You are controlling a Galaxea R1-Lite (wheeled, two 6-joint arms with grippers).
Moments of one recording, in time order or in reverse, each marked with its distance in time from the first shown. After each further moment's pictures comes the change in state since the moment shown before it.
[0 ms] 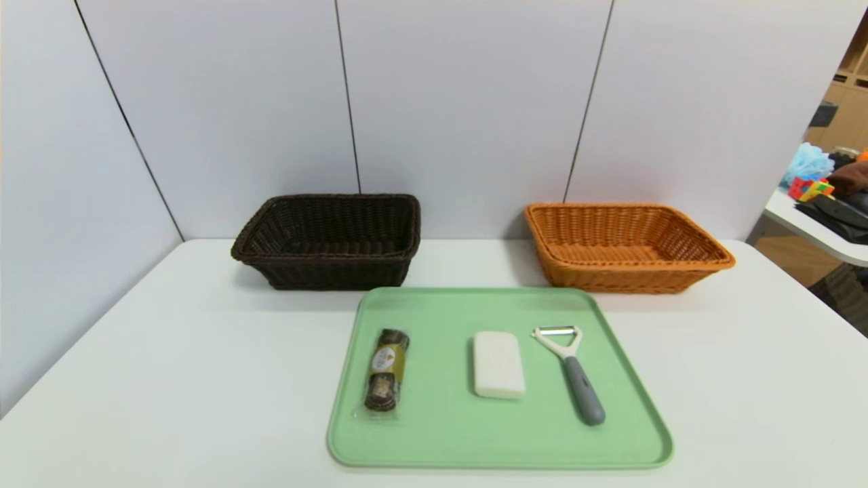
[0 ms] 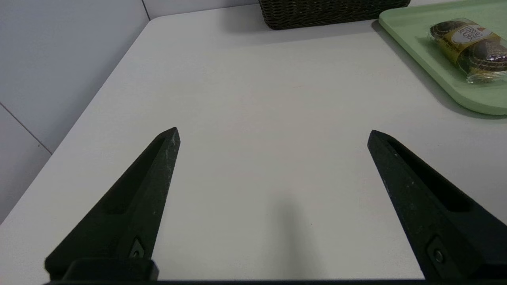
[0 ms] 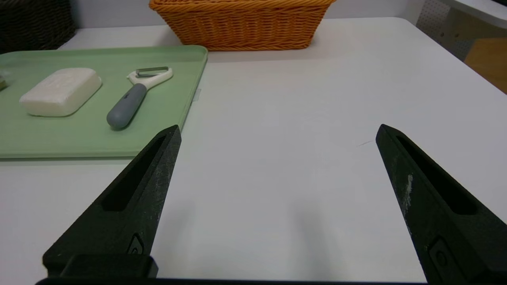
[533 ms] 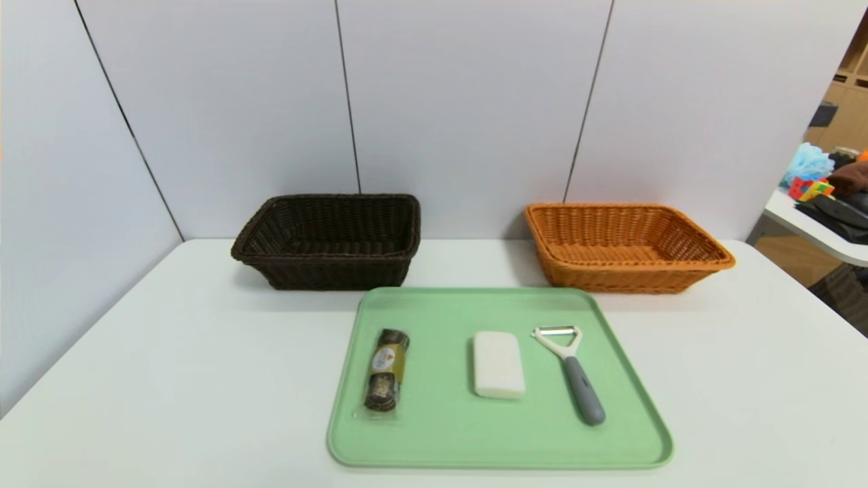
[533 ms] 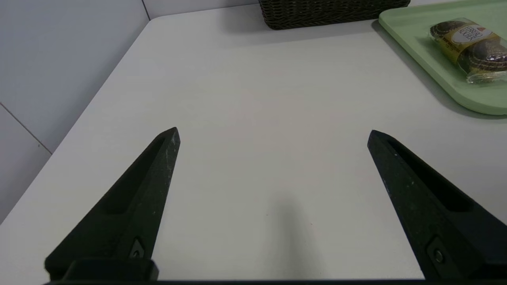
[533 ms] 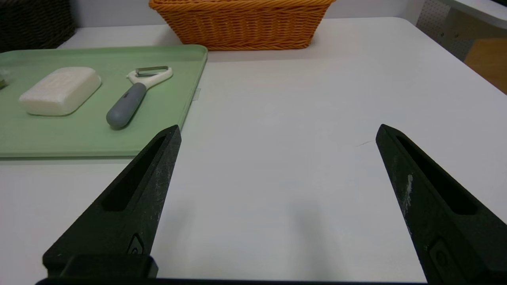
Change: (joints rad) left arm 0.000 0.000 0.000 0.000 0.000 0.000; right arm -0.001 0.000 0.001 0.000 0.000 -0.003
